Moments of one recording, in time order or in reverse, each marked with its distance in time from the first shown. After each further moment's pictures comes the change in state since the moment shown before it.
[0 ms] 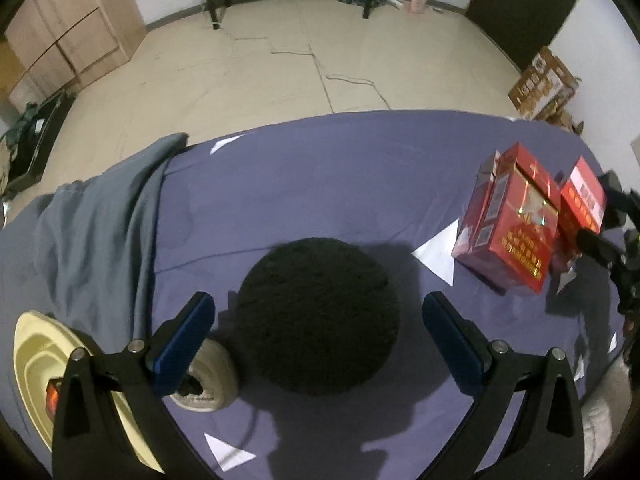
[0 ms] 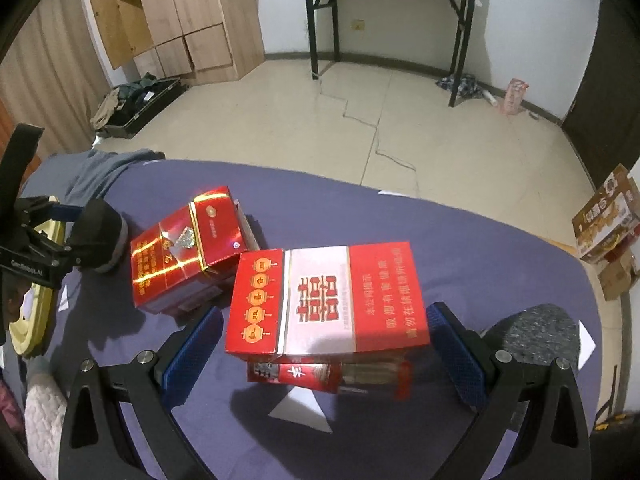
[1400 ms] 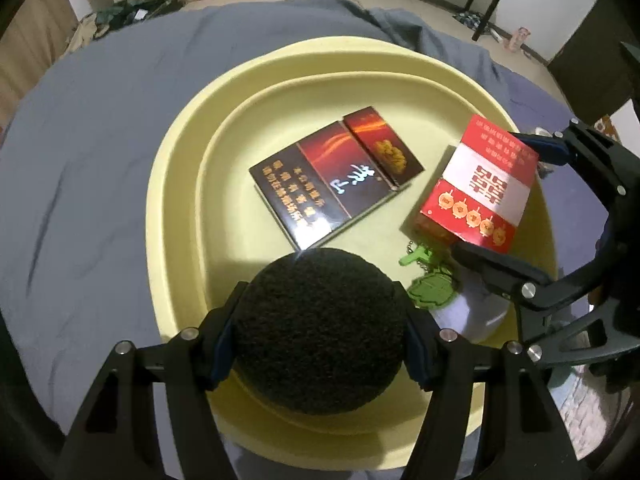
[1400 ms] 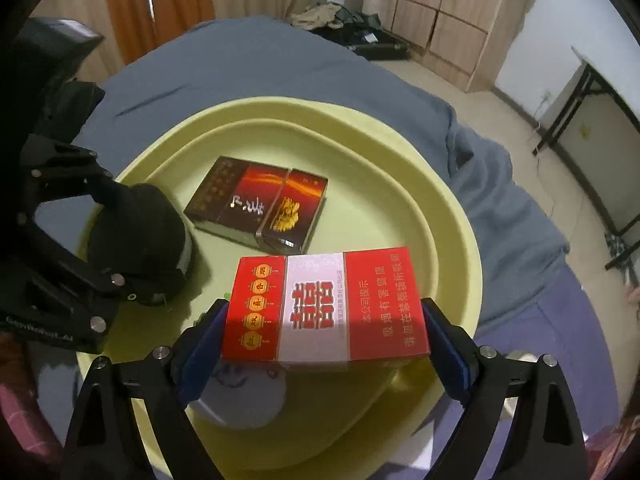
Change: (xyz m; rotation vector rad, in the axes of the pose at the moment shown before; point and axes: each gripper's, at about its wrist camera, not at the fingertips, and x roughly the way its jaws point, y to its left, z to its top) left arm -0.070 0.258 -0.227 -0.317 0.022 0.063; right arm 0.066 0.422 0.044 -0.676 0.031 0.276
